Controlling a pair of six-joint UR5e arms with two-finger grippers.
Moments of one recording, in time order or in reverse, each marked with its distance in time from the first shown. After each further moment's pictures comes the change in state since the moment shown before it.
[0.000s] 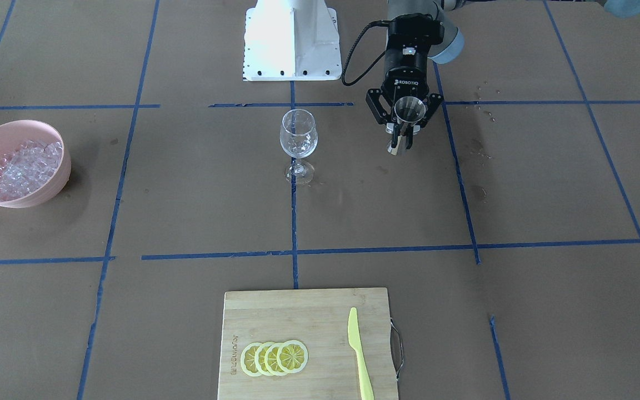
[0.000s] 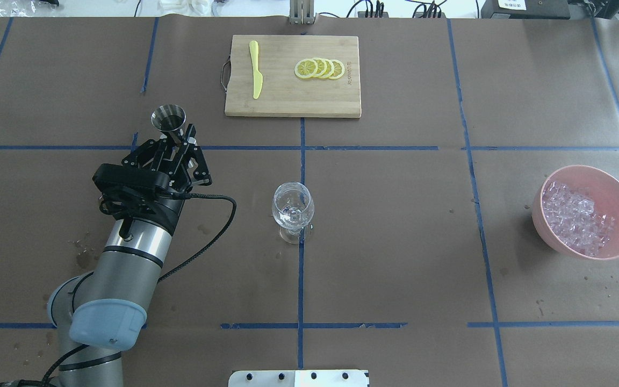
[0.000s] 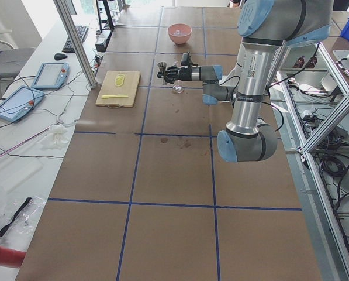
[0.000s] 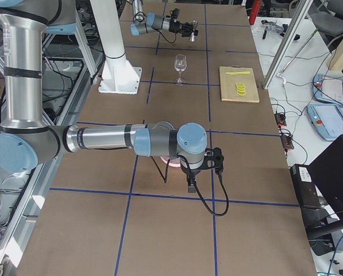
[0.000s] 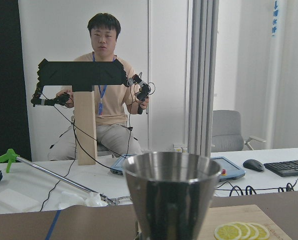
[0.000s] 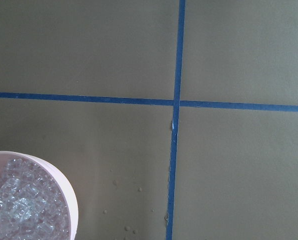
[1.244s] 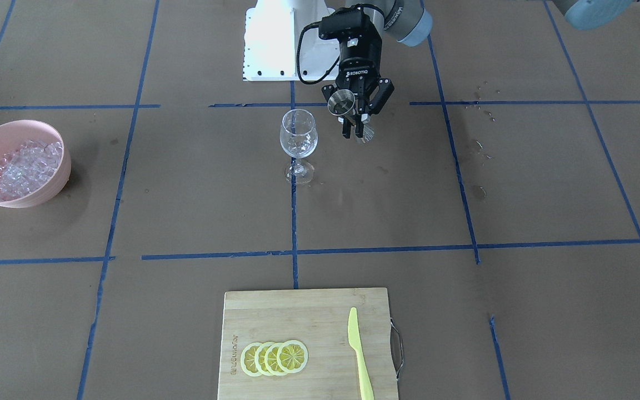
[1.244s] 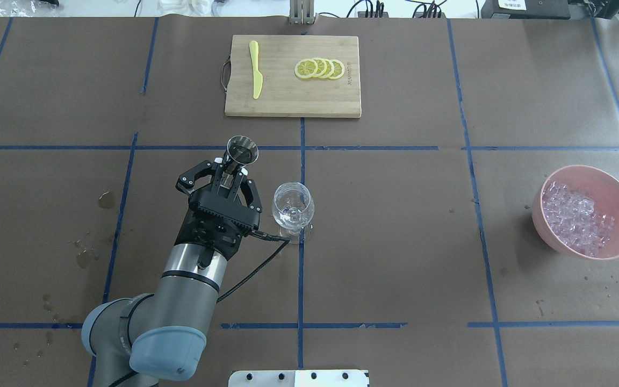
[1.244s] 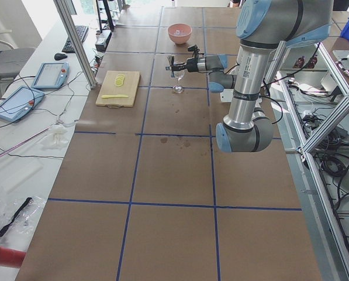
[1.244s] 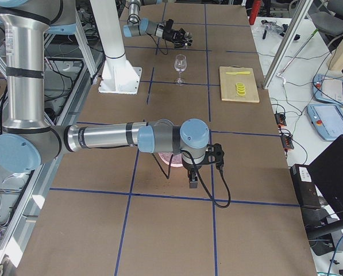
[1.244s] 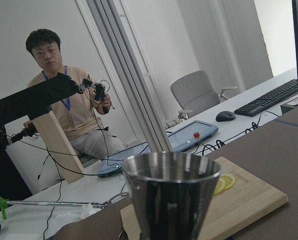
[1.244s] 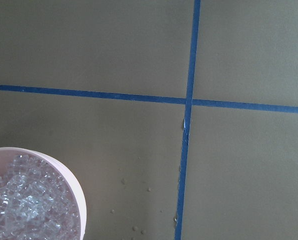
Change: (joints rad) left arm 0.080 -0.110 -0.001 0.284 0.007 0.262; right arm -0.058 0.003 0.031 0.005 -0.013 0.038
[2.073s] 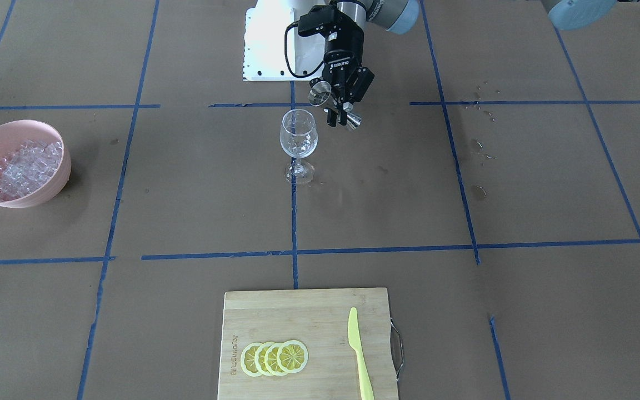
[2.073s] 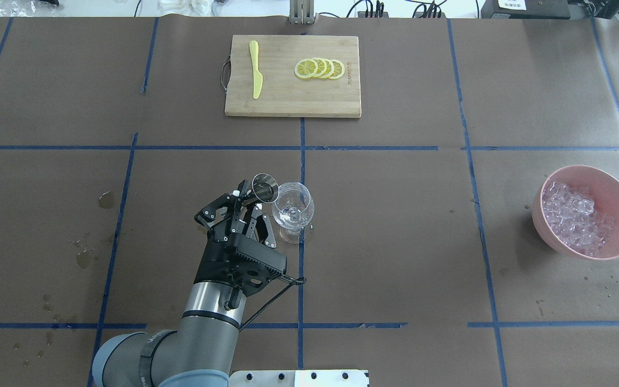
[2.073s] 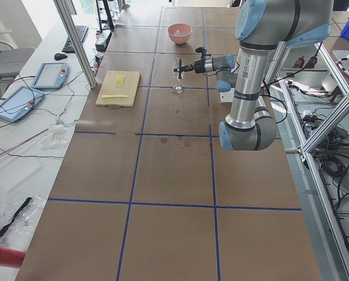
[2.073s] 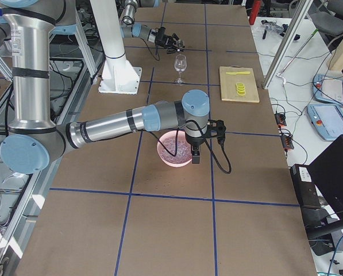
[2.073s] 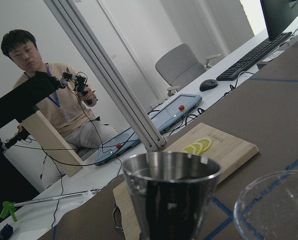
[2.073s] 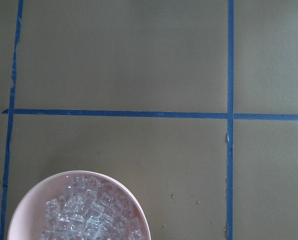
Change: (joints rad) left arm 0.096 -0.021 0.007 0.101 0.092 0.095; right arm -0.094 0.014 0.136 0.002 -0.030 0.230
